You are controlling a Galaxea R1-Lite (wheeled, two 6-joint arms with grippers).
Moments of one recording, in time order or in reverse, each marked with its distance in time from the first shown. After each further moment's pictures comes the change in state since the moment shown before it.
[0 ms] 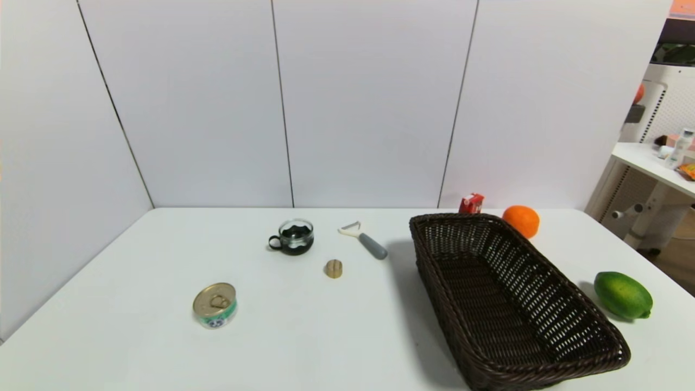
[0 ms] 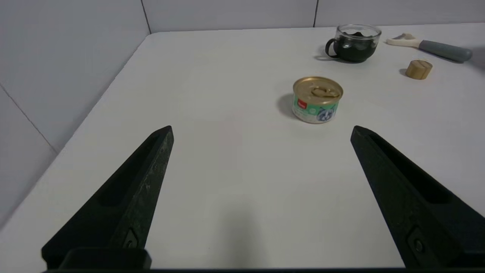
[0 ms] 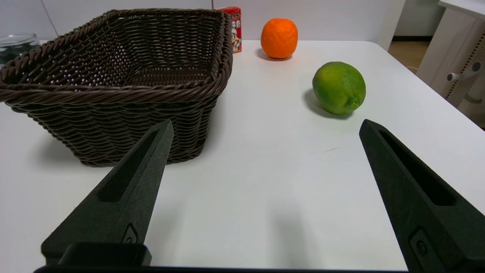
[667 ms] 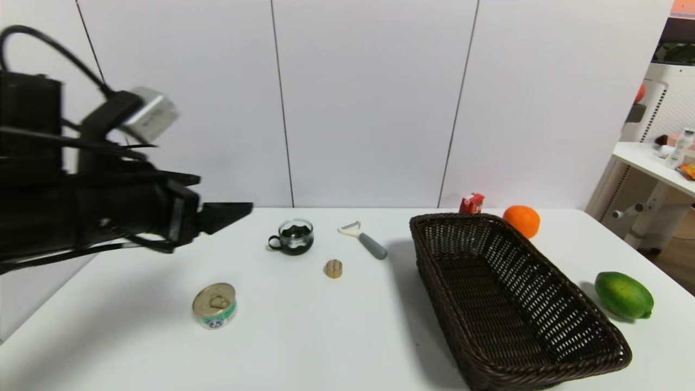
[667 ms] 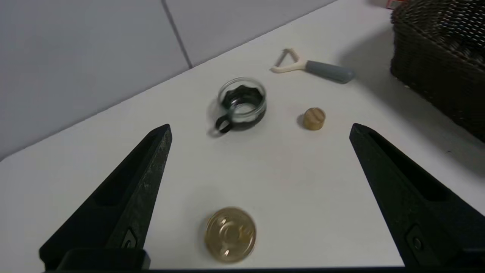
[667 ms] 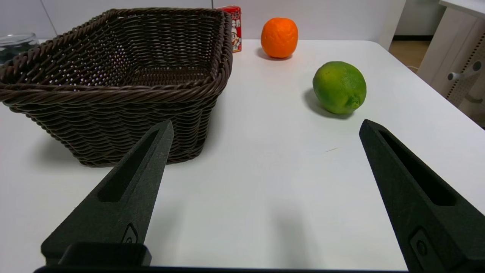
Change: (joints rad) left arm -0.411 1.099 -0.817 -0.020 -0.083 0.113; right arm 0.000 0.000 0.000 0.001 0.000 -0.001
